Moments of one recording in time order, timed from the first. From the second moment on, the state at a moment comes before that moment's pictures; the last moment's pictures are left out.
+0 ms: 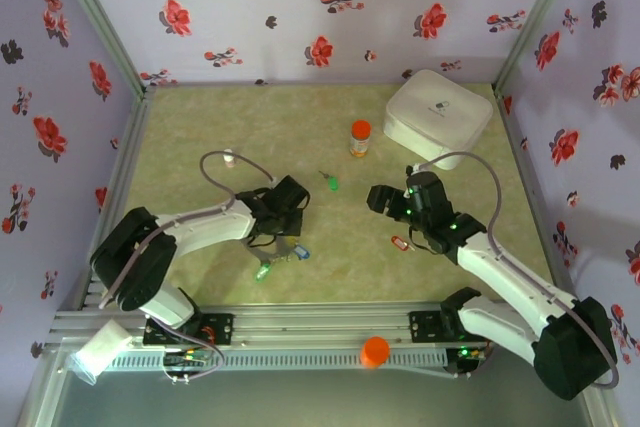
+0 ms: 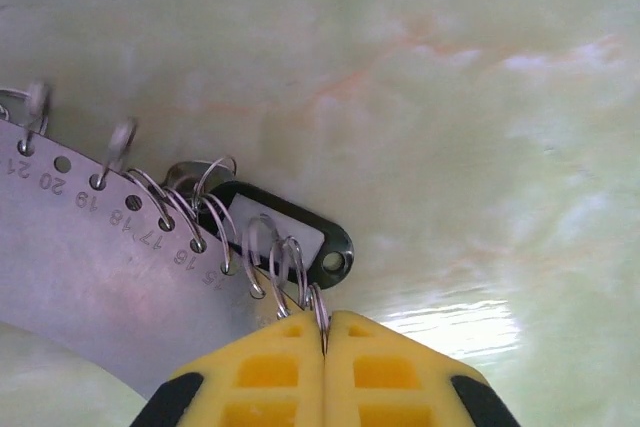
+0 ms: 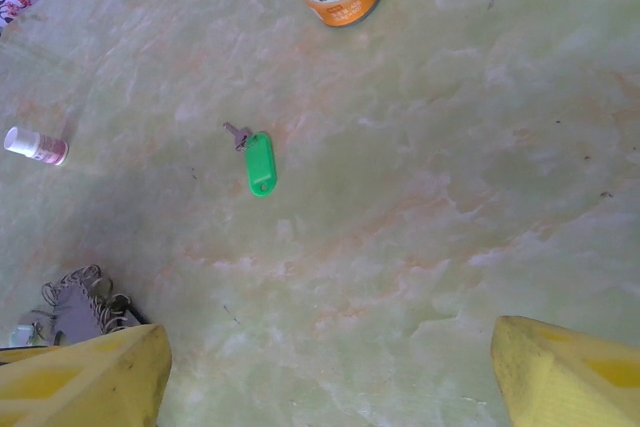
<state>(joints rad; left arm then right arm) -0.86 1.56 0.88 -0.45 -0.17 -0.68 0.53 0.97 0.58 -0.29 -0.01 0.70</state>
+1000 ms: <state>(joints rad) -0.94 1.24 0.88 -0.45 -0.24 -0.62 0.69 1.06 0.58 -0.30 0.04 0.69</state>
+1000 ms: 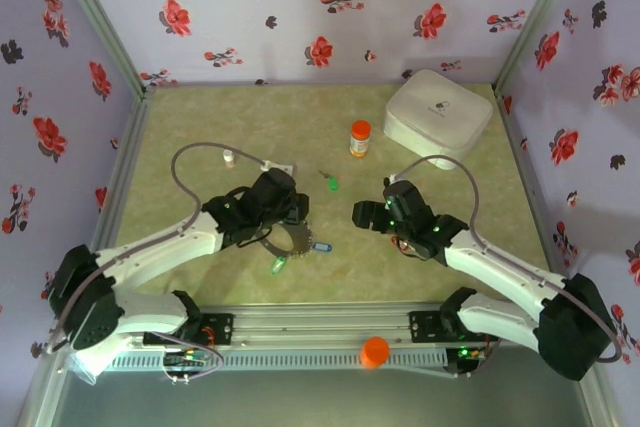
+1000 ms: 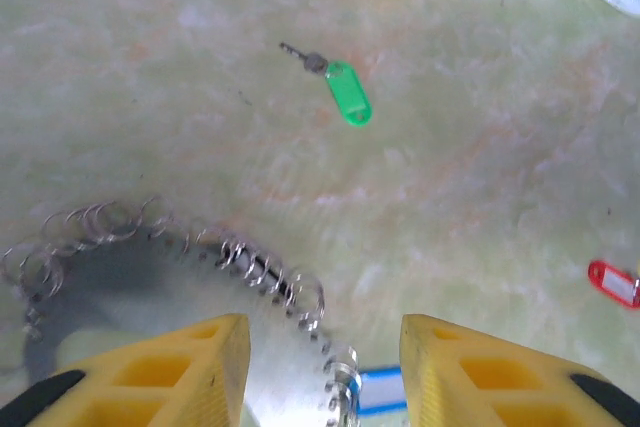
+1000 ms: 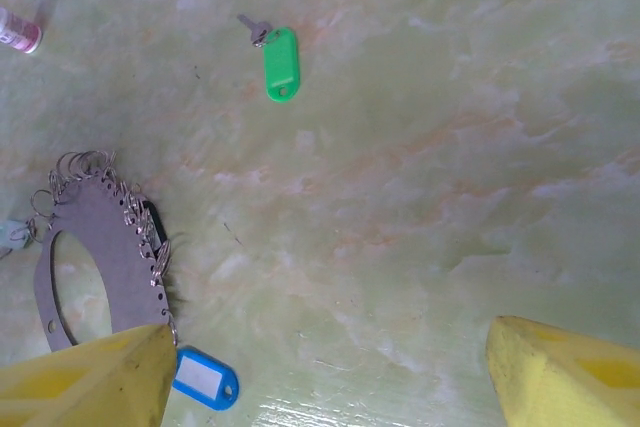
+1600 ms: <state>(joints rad) -1.23 1.55 1.05 -0.87 -0.28 -0.64 0.69 1.11 0.60 -0.25 0.05 0.69</state>
